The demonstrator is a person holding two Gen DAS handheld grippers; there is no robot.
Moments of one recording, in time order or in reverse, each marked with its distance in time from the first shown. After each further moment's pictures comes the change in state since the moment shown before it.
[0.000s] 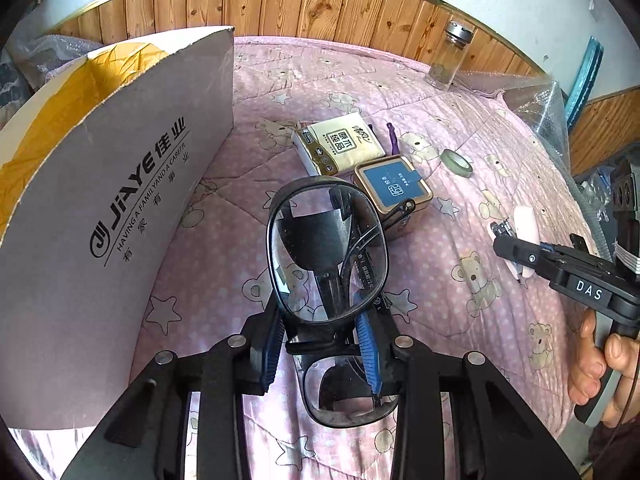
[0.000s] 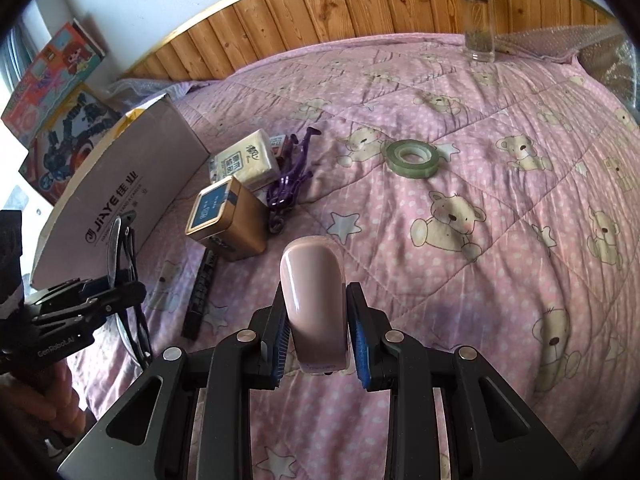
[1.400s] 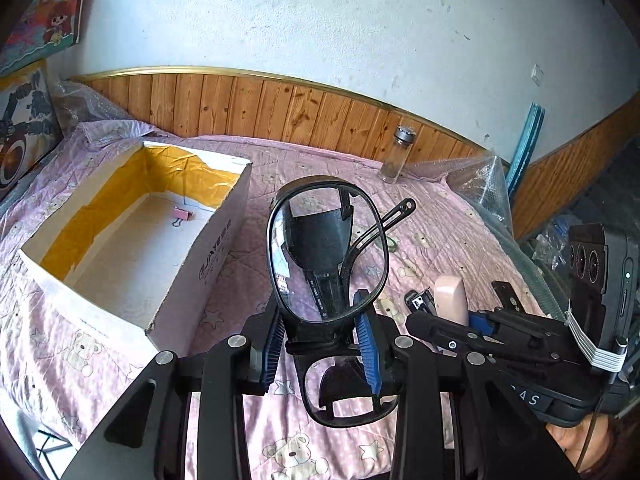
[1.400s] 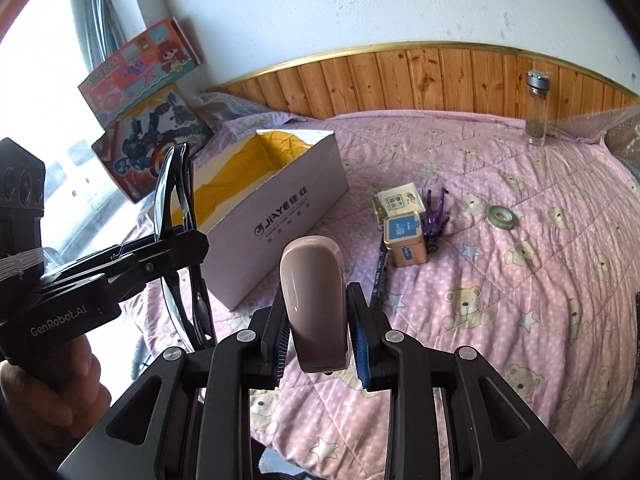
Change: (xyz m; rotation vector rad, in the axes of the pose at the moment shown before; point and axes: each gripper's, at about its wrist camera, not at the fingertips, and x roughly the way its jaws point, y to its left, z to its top) left arm -0.154 0.008 -0.022 -0.020 -0.308 -0.112; right arm -0.118 0.159 -0.042 -0.164 -0.164 0.115
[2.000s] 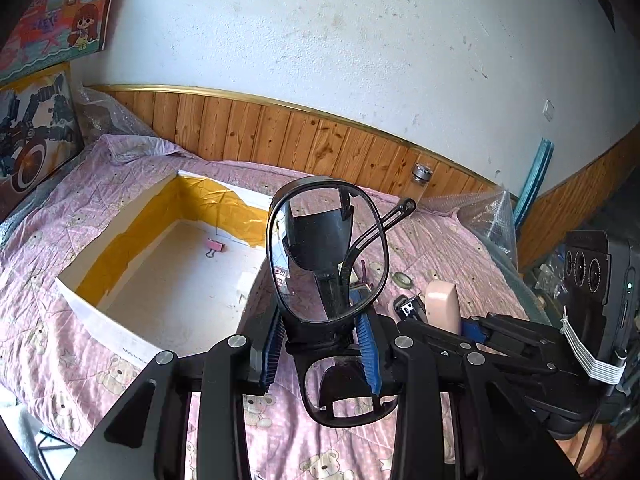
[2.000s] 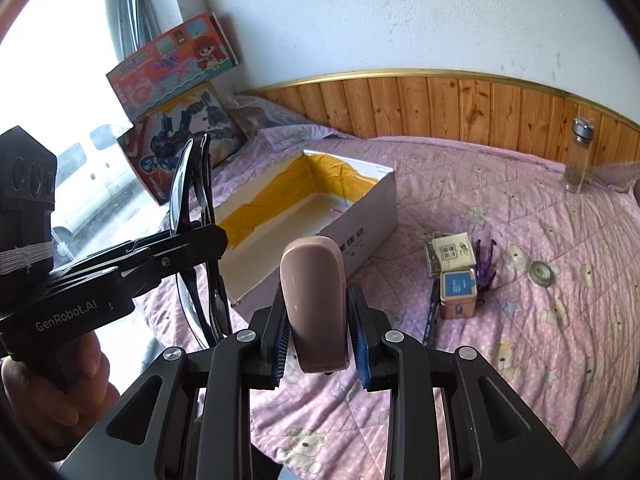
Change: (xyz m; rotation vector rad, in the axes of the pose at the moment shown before) left arm -0.036 0.046 0.039 -0.053 -0.076 0.019; right arm 0.019 0.059 0.051 -0.102 -0.014 0.061
